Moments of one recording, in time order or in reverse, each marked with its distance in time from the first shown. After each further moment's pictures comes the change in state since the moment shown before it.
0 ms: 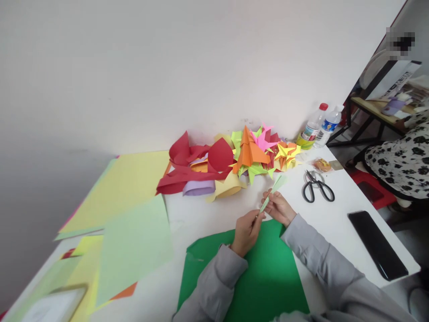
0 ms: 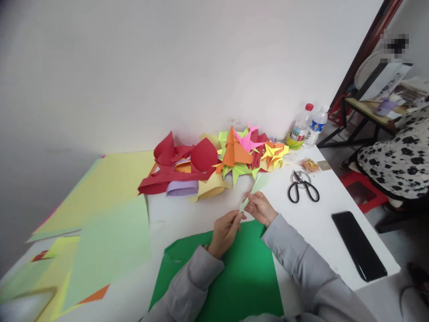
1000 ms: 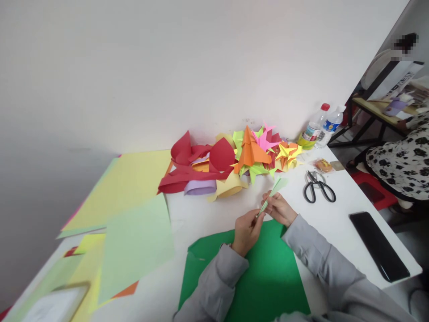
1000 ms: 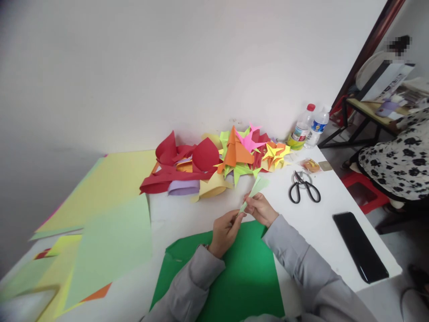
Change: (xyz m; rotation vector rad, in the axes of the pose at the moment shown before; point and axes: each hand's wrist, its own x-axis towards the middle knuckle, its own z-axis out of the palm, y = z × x) left_hand 0.000 -0.002 0.001 0.136 0.087 0.037; right_hand -0.001 0.003 -0.001 -0.168 -0.023 -0.007
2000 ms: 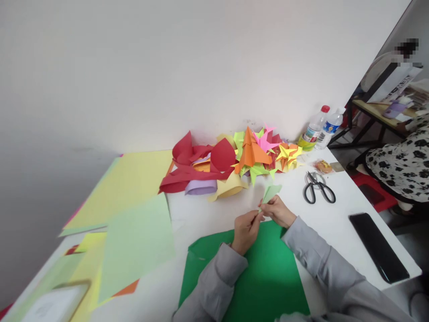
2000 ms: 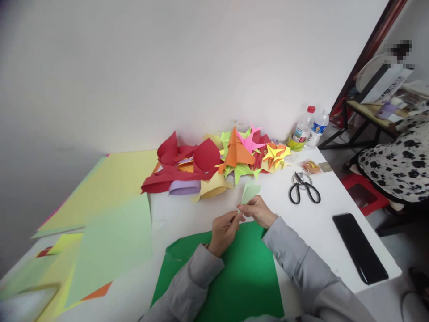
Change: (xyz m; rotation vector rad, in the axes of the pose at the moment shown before) left_hand 0.002 0.001 -0.003 -0.090 -0.017 -0.020; right_hand -0.002 0.005 0.001 -0.221 -0.035 0.037
